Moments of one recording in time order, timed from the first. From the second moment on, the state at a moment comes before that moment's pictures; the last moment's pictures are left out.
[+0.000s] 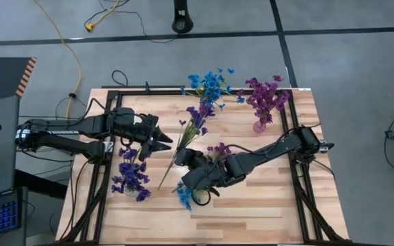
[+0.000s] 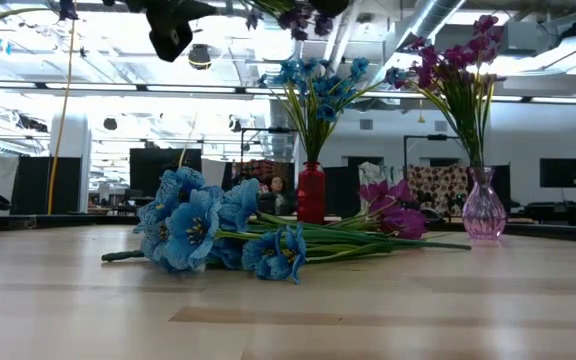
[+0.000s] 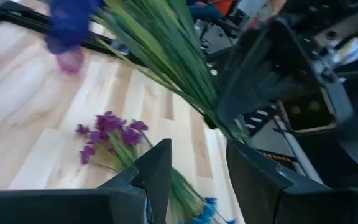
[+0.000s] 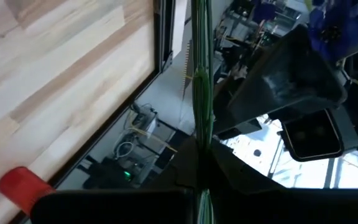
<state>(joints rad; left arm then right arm) 0.10 0.95 0.80 -0.15 0.31 -0.34 0.36 1.95 1.78 -0.37 0.99 -1.49</state>
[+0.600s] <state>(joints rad) 0.10 0.95 0.80 -0.16 0.35 -0.36 0.33 1.95 1.78 -0.34 0.96 -1.66</state>
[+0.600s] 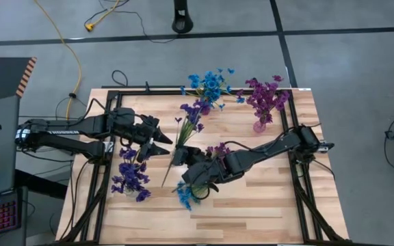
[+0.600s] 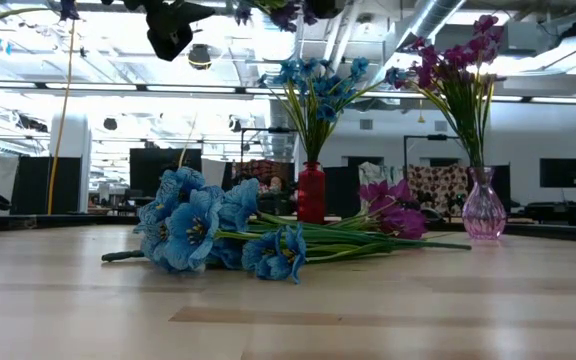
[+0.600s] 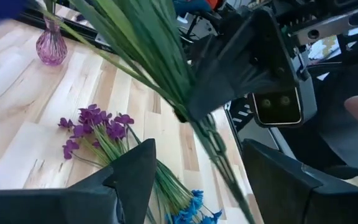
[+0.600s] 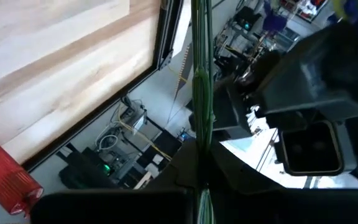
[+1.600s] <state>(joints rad) 0.10 0.95 0.80 -0.16 0.33 -0.41 0.25 1.95 1.78 -0.22 0.86 -1.66</state>
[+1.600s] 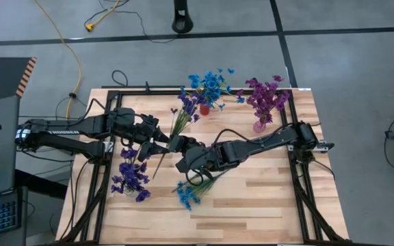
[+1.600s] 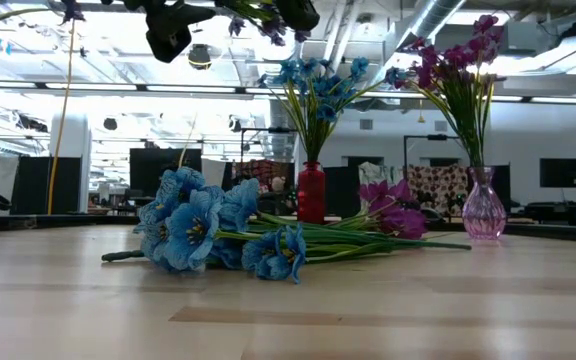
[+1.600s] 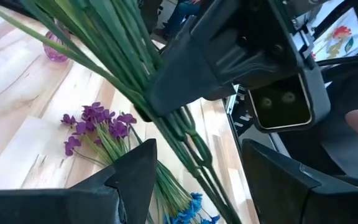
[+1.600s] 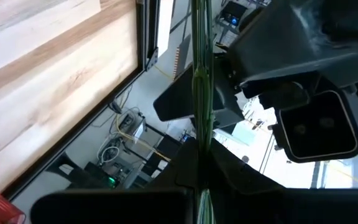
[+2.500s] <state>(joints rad) 0.10 0.95 0.80 -0.16 0.31 -0.41 0.26 1.95 1.78 -0.22 0.83 -1.66</state>
